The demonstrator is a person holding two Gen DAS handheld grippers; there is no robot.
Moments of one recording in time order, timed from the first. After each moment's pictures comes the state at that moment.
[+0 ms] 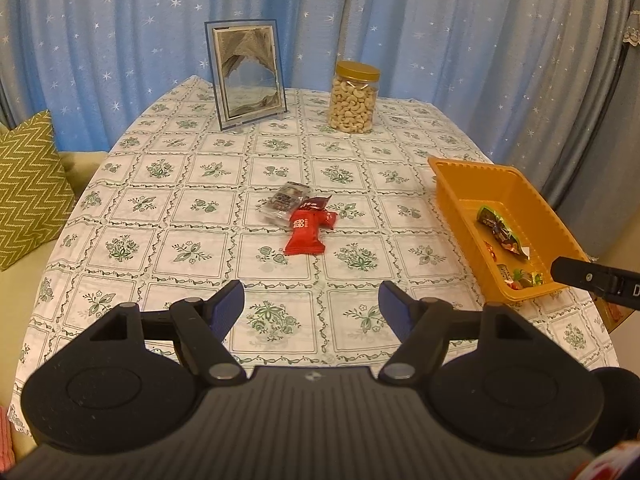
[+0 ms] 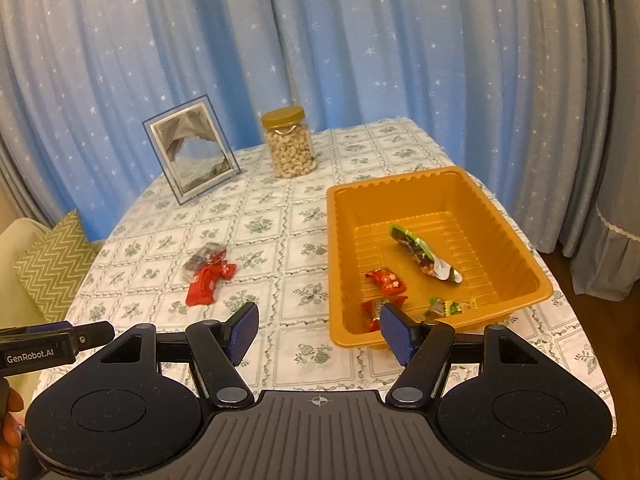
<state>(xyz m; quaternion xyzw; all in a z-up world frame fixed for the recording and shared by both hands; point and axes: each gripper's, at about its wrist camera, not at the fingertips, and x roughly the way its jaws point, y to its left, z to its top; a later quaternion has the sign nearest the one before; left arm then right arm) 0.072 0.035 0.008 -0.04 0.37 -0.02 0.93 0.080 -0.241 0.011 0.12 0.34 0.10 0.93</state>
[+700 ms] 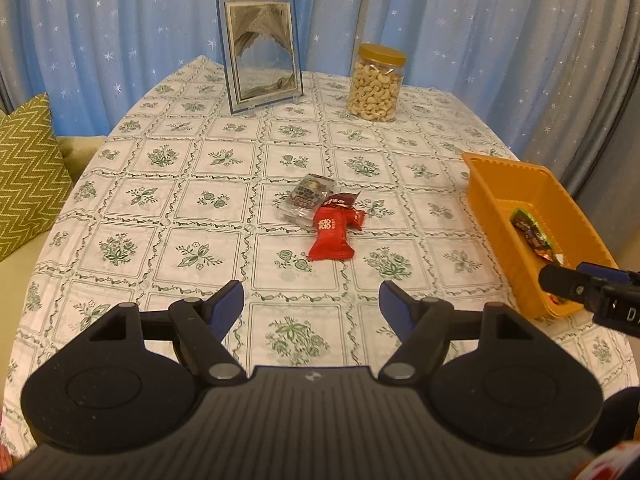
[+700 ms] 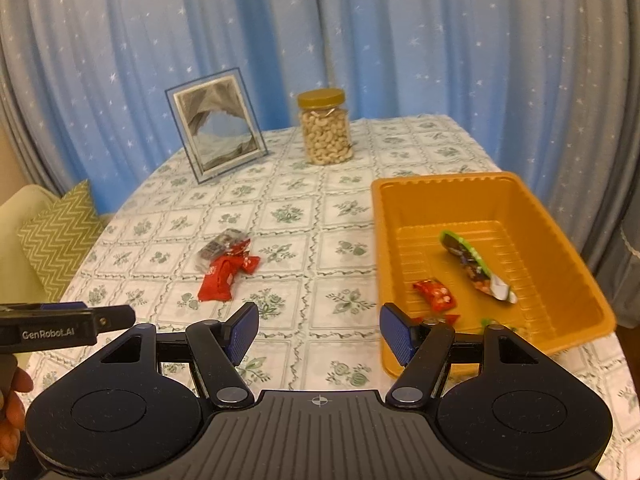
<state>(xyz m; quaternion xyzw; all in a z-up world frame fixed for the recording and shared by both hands) 0.122 0.060 -0.022 -0.05 0.39 -0.01 0.92 0.127 -0.193 -0.014 0.08 0.36 0.14 0.92</state>
